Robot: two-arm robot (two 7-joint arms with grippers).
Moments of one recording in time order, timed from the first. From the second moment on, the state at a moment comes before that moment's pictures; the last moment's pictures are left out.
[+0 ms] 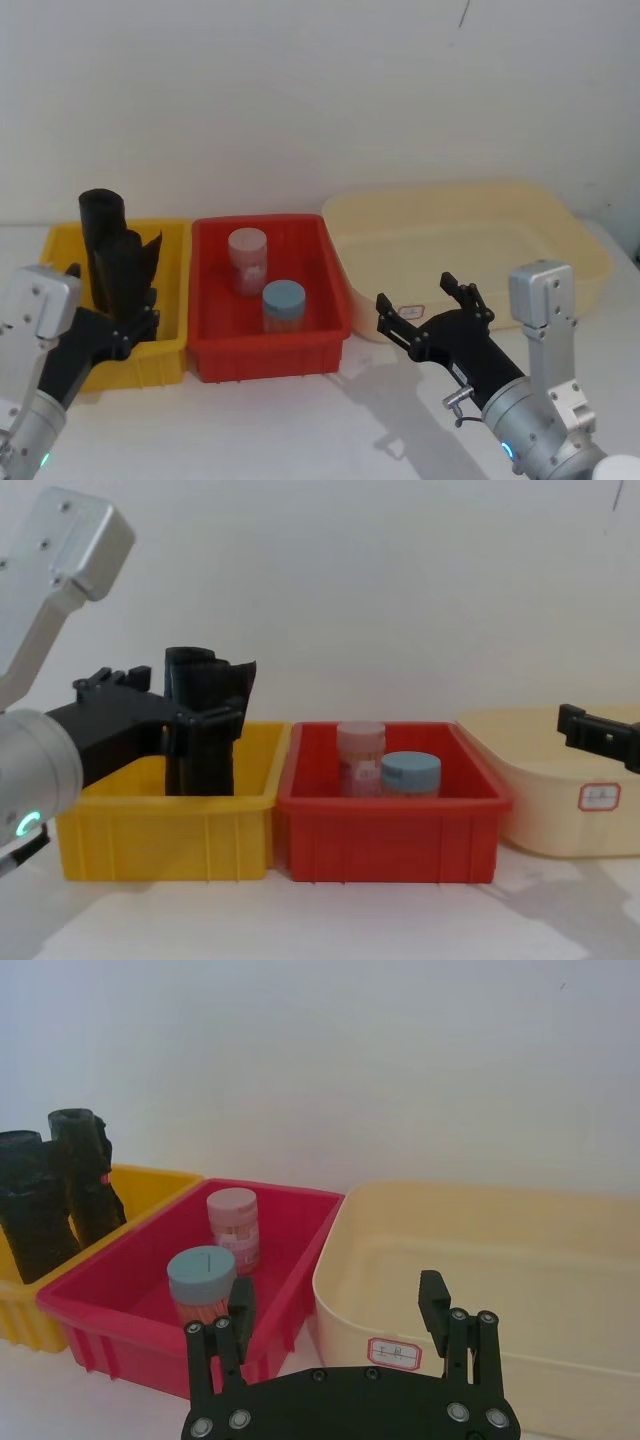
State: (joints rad) left arm -0.18 0.38 0.43 -1.67 -0.18 0.03 0.05; right arm -0.01 0.34 -0.23 -1.77 0.29 0.03 0.07
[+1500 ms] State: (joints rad) left arm -0.37 0.28 0.39 -1.35 -0.26 -0.06 -0.14; right arm -0.01 0.34 -0.23 -1.77 0.29 0.03 0.07
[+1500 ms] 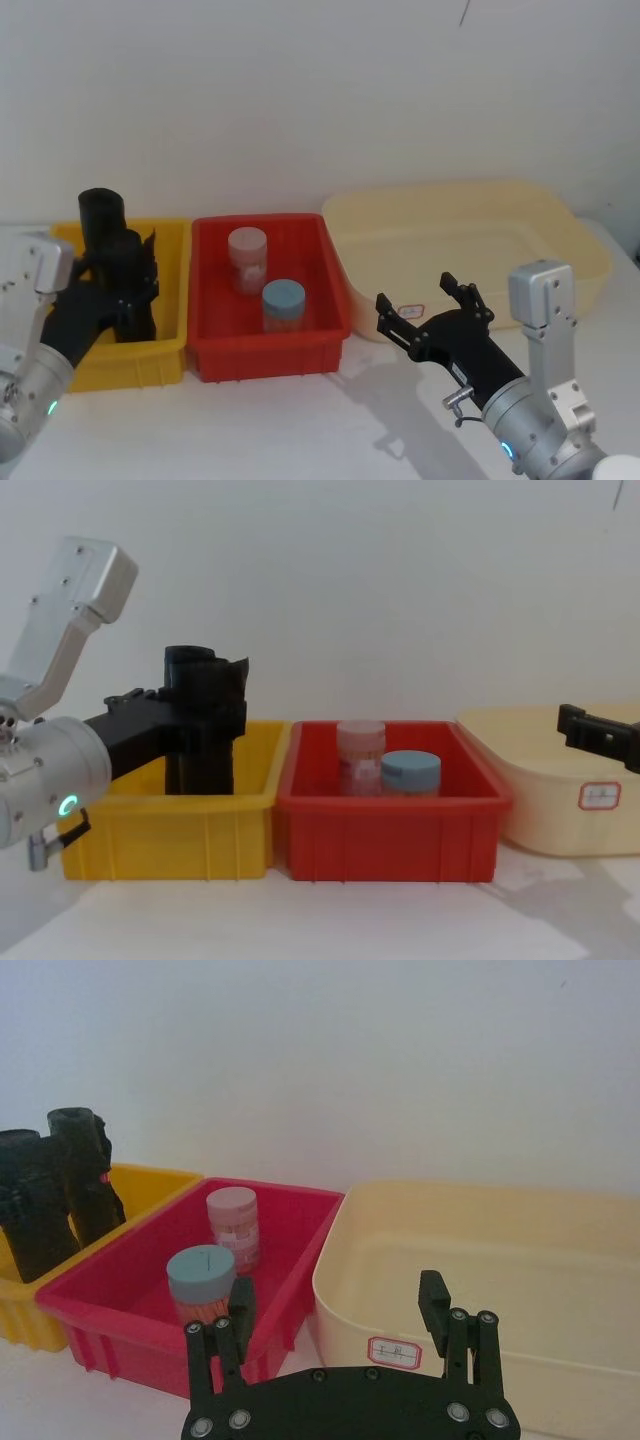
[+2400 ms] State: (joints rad) left arm -0.46 0.28 0.35 -1.41 -0.33 0.02 -0.28; right arm -0.01 0.34 -0.23 -1.77 0.29 0.03 0.07
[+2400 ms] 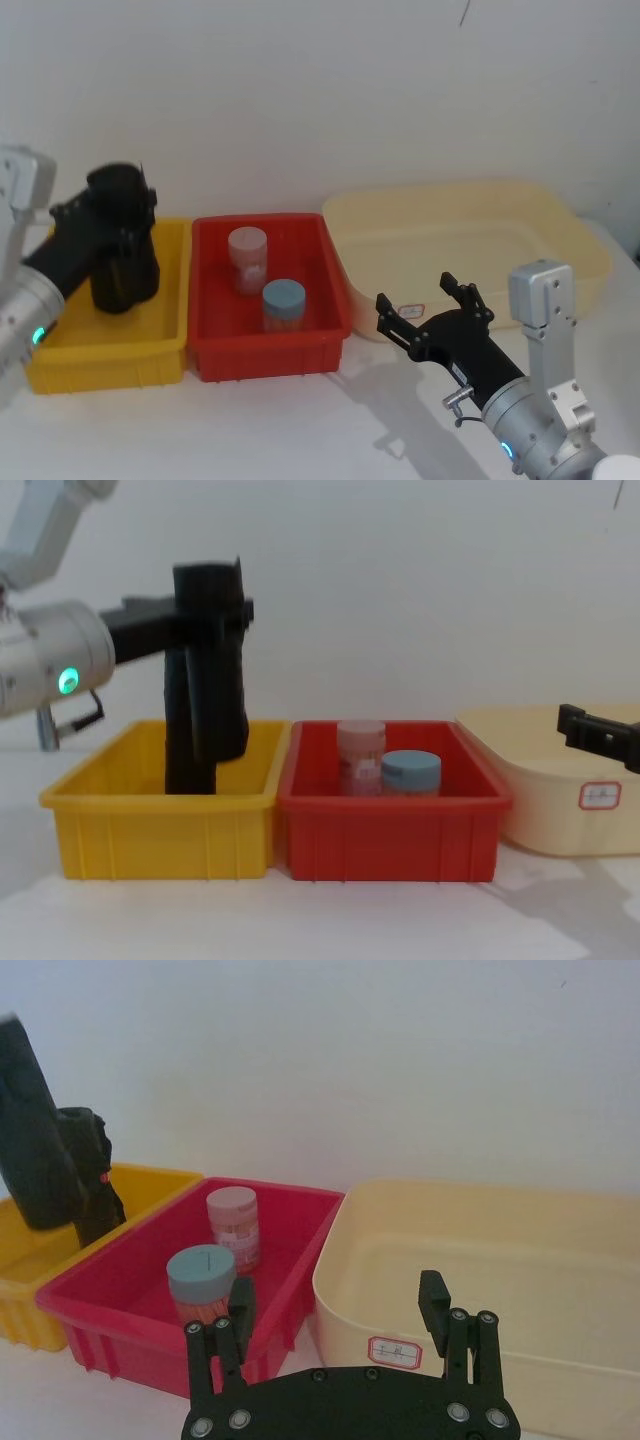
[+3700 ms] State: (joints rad) left arm -0.78 0.14 0.52 -1.11 -0.48 0.11 -0.68; right arm -0.01 0.34 -0.23 -1.77 0.29 0.03 0.07
